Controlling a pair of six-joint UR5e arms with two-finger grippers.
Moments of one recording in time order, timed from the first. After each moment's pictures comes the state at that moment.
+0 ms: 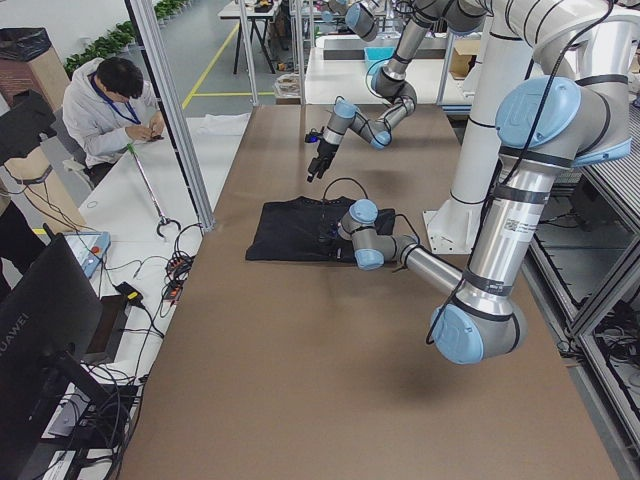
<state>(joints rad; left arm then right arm) -0.61 -1.97 -1.64 -2.32 -1.74 -1.35 0.70 -0.99 1.69 -1.20 1.72 1.68</state>
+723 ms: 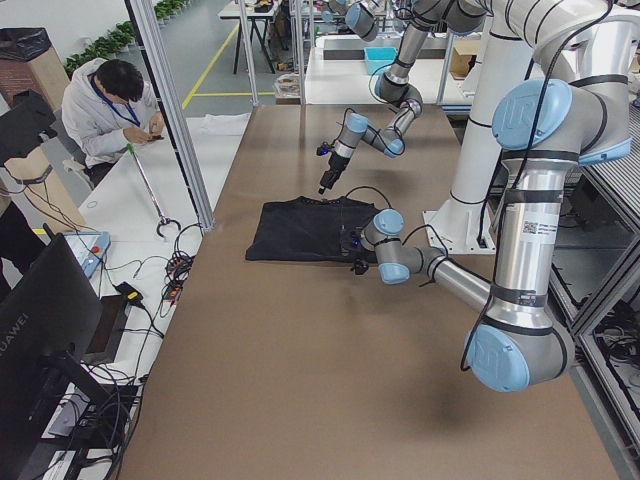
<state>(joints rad) -0.48 -1.67 -1.86 -2.46 -1.66 -1.59 0.58 -1.01 1.70 -1.20 1.60 1.69</state>
